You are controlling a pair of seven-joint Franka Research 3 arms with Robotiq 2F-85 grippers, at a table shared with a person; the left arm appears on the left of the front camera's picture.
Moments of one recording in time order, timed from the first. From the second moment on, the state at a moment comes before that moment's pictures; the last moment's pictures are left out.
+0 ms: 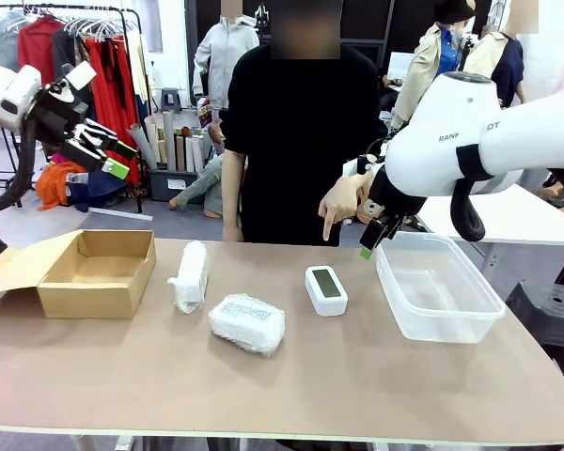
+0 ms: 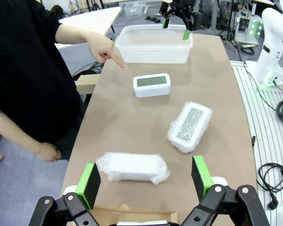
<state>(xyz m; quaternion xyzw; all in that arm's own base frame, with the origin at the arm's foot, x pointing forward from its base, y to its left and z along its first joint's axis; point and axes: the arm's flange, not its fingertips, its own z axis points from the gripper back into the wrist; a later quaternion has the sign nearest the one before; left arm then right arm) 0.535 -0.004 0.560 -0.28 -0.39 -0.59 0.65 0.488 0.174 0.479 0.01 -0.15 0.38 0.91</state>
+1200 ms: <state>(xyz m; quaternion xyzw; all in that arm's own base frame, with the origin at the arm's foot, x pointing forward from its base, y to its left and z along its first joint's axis) 0.535 -0.004 0.561 -0.28 -0.39 -0.59 0.65 0.506 0.259 0.382 -0.06 -0.11 0.15 0.98</state>
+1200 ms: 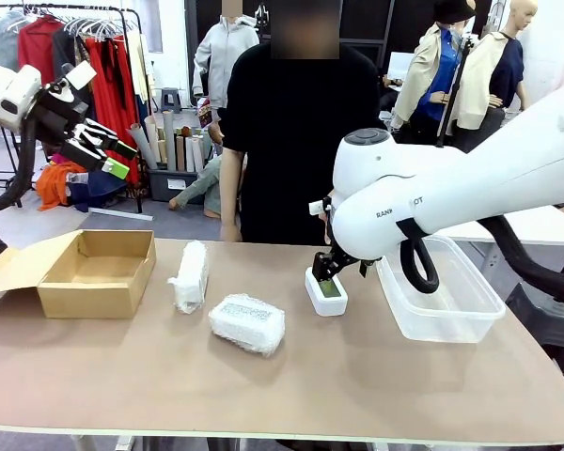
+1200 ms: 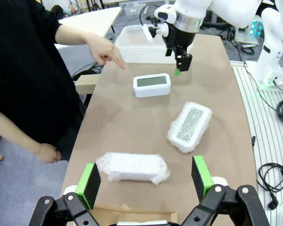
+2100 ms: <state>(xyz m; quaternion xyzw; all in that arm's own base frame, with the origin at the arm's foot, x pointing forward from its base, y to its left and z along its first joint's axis) 0.535 -0.004 0.561 -0.28 -0.39 -0.59 0.65 0.554 0.262 0.351 -0.03 -0.14 0.07 0.99</state>
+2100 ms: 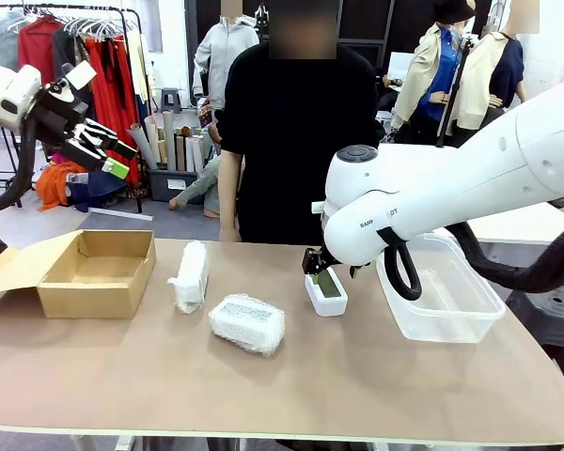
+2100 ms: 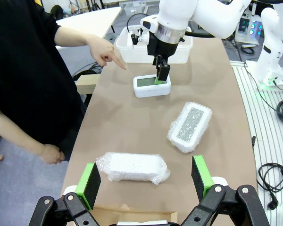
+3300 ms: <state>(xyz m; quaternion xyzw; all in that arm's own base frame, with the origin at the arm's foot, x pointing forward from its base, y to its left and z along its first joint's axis) 0.535 -0.004 0.561 -0.28 -0.39 -0.59 0.65 0.557 0.274 0.317 -0.02 -0.13 0.07 0.99</state>
